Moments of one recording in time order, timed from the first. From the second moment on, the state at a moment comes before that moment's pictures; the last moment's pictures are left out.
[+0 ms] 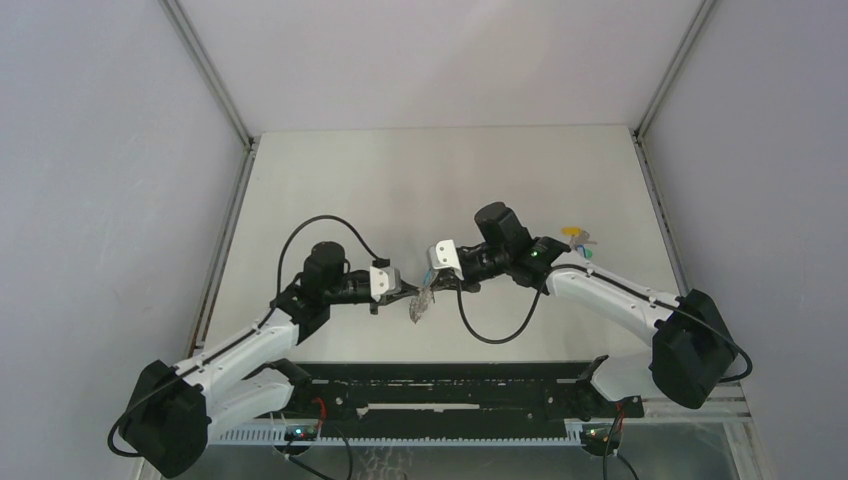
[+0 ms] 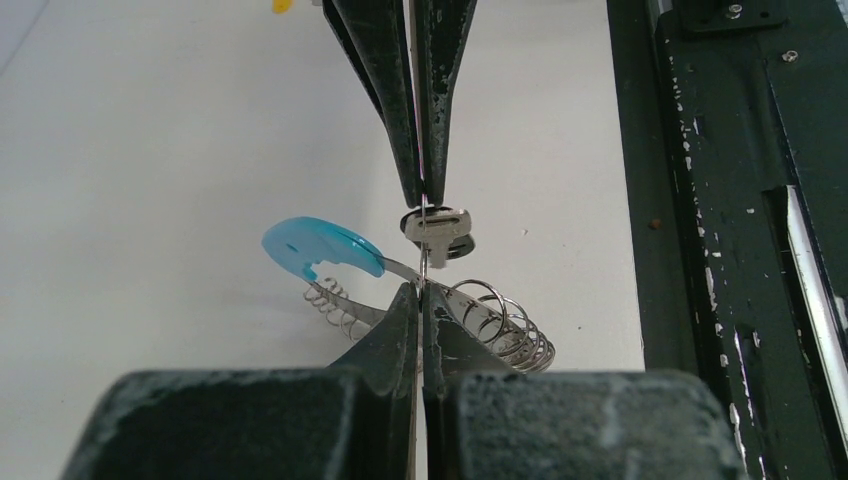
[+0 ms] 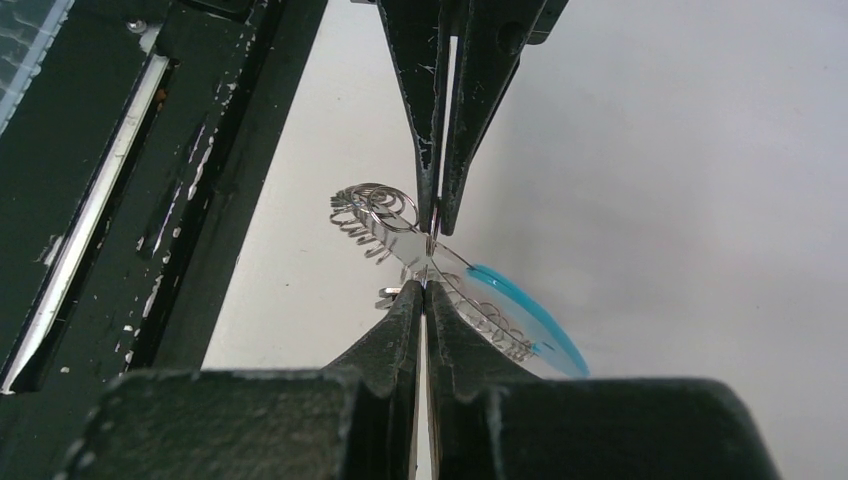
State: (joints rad) left arm -0.56 0.98 0.45 0.16 0.82 0.48; right arm 0.75 1.35 0.94 -0.29 -0.82 -0.77
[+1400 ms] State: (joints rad) left arm -0.56 1.00 0.45 0.20 0.84 0.45; right arm 0.77 1.33 0.94 -0.31 -0.76 -0.77
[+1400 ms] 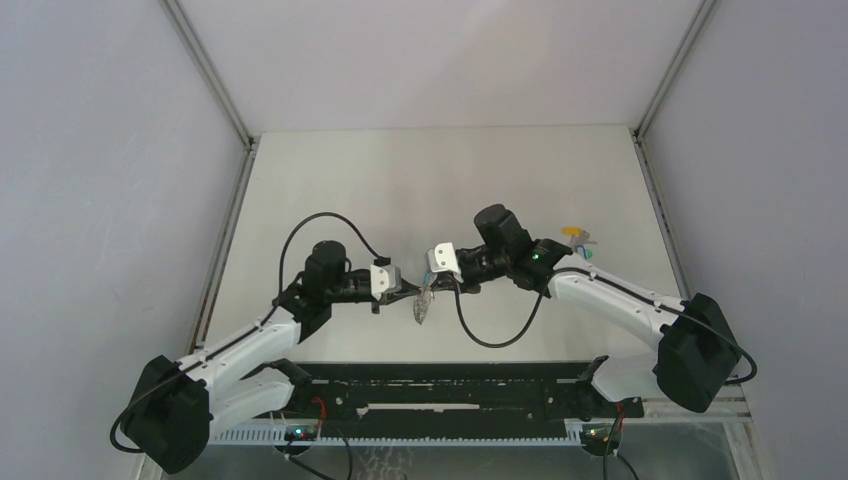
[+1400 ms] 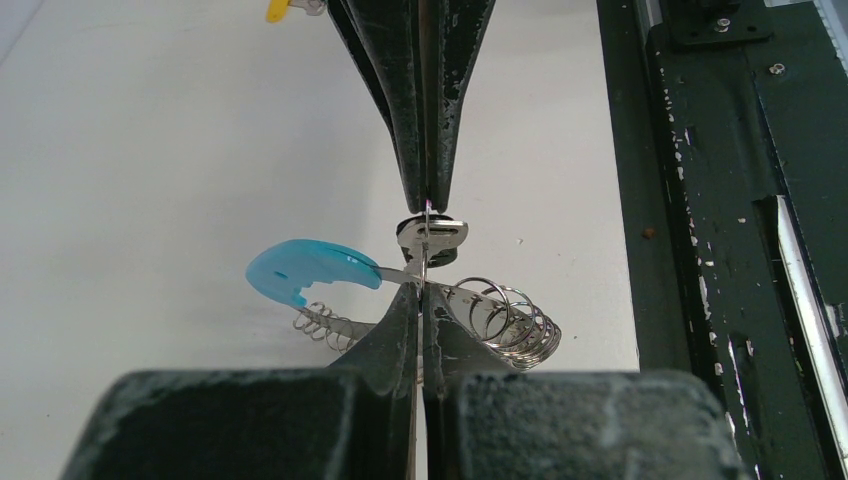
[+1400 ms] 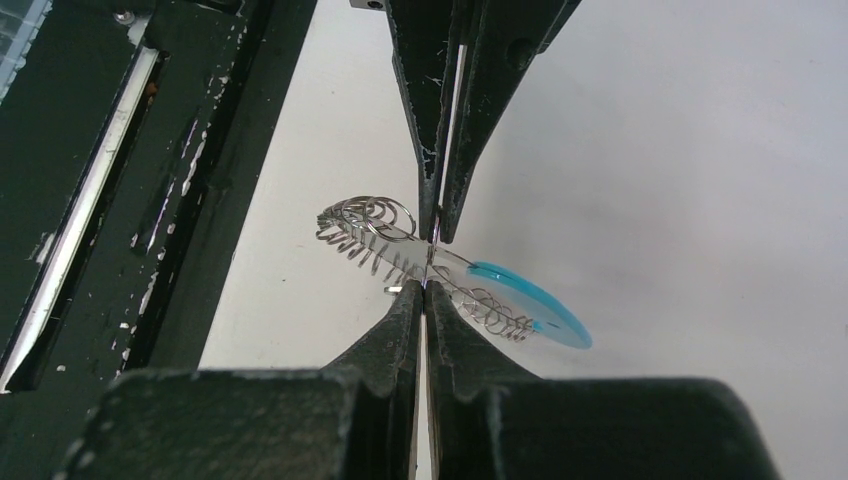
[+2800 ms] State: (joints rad) left arm -0.56 1.00 0.45 0.20 0.84 0.45; right arm 0.78 1.36 0.98 -0.31 -0.77 -0.73
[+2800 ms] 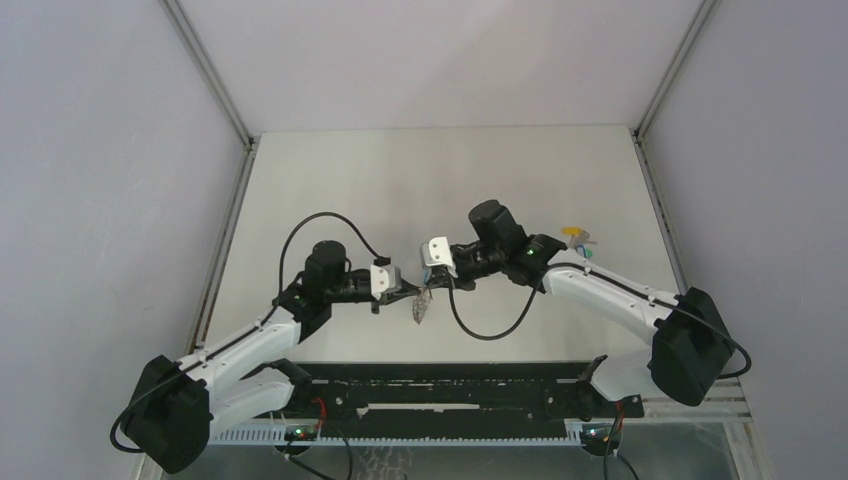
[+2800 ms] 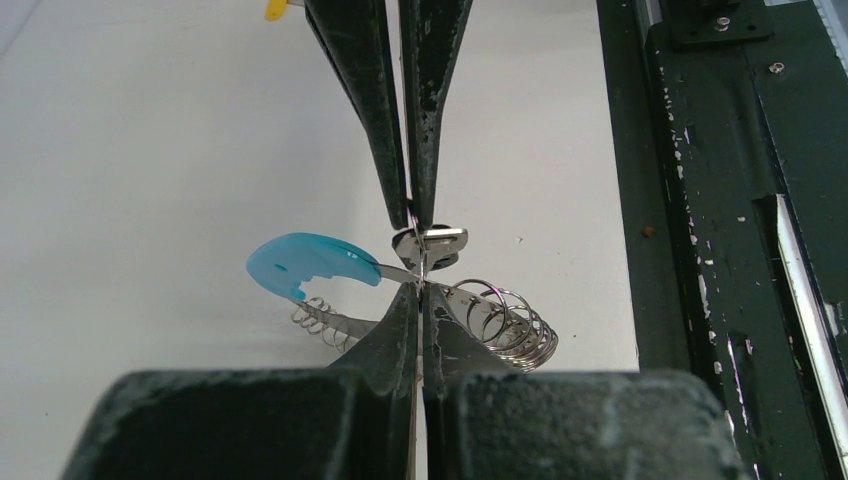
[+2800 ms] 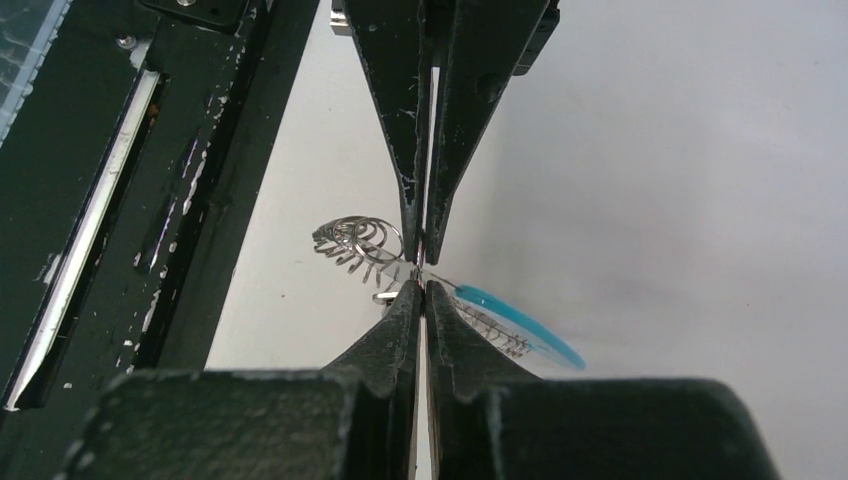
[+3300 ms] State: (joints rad) left arm -0.56 1.00 0.45 0.20 0.83 0.40; right arm 0.80 1.40 1.01 -0.33 -0.76 -0.72
